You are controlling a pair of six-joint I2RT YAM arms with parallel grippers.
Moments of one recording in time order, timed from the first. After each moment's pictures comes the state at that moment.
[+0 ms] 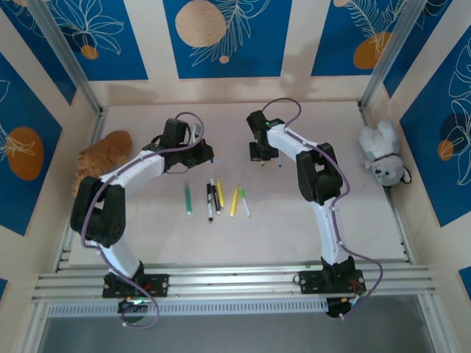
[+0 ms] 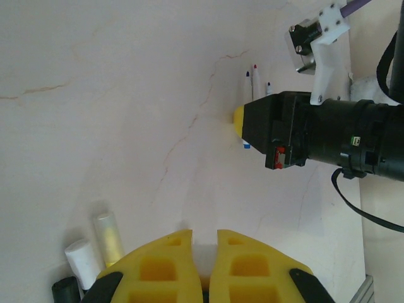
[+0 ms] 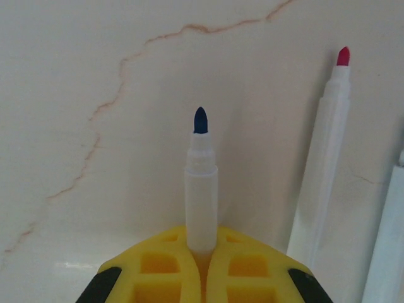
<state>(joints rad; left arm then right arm) -0.36 1.71 1.20 -0.26 0.48 -0.65 0.42 2.30 1.85 -0.88 0.12 0.36</state>
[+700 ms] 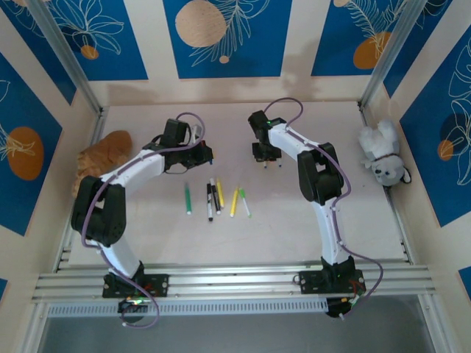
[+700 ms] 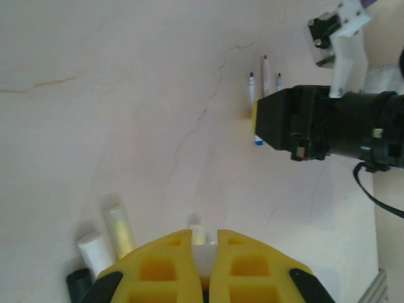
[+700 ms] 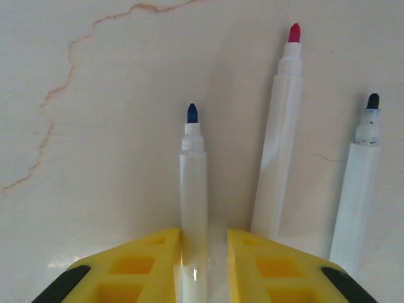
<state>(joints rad) -0.36 1.72 1.22 -0.33 0.46 -0.59 0.42 2.28 1.85 -0.92 0.16 0.37</state>
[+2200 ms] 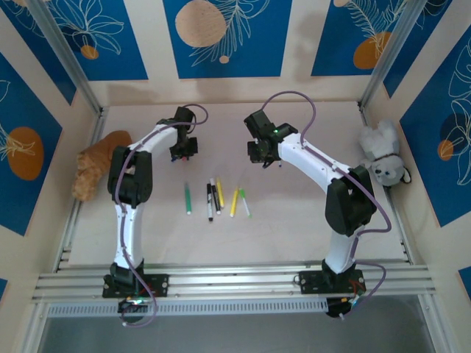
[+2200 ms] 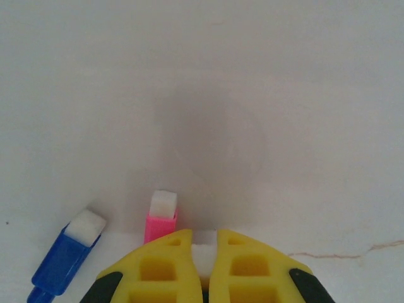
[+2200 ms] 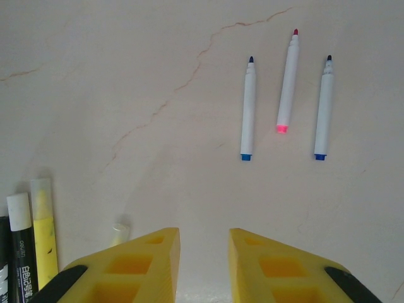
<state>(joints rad) -0.28 2.23 1.77 -0.76 -0.05 -0.36 0.56 1.83 1.56 -0.86 0.19 0.46</state>
